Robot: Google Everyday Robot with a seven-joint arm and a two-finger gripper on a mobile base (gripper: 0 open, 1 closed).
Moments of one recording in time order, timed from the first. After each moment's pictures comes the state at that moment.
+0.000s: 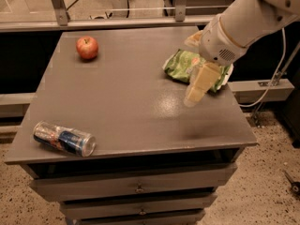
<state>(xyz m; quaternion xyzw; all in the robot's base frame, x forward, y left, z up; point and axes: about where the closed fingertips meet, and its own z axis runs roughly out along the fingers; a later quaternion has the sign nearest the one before) 0.540 -0.112 0.925 -0.65 0.71 0.07 0.28</state>
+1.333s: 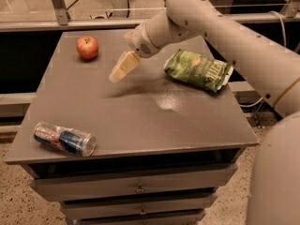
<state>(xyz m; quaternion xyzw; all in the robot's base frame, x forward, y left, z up) 0.685 0.072 0.881 -0.60 0.67 0.22 0.39</state>
